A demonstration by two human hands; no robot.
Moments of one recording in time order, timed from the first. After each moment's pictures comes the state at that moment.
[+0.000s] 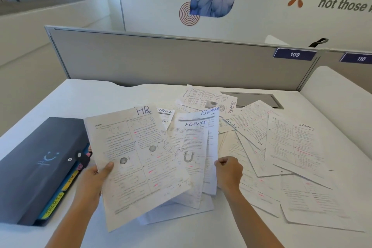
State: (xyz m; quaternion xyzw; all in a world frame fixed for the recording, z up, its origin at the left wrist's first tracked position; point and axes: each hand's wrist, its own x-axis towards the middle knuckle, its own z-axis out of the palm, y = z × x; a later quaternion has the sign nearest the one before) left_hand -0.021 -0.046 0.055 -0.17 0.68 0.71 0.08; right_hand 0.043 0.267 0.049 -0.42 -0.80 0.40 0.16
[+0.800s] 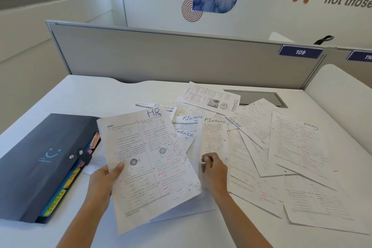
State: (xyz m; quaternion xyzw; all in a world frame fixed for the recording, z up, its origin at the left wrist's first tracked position) left_hand -0.016 -0.030 0.046 -0.17 0.67 0.72 0.11; right_hand 0.031 0.241 0.025 -0.29 -0.81 0.48 0.16
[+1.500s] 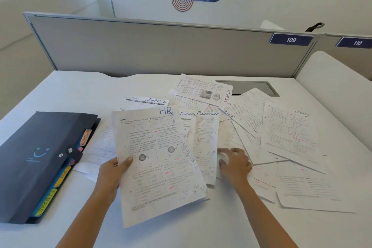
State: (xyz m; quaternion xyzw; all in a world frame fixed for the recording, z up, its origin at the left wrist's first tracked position) left_hand -0.017 0.001 0.051 -0.14 0.69 0.70 0.16; right_hand 0.058 0.310 0.021 -0.37 -0.91 0.22 0.03
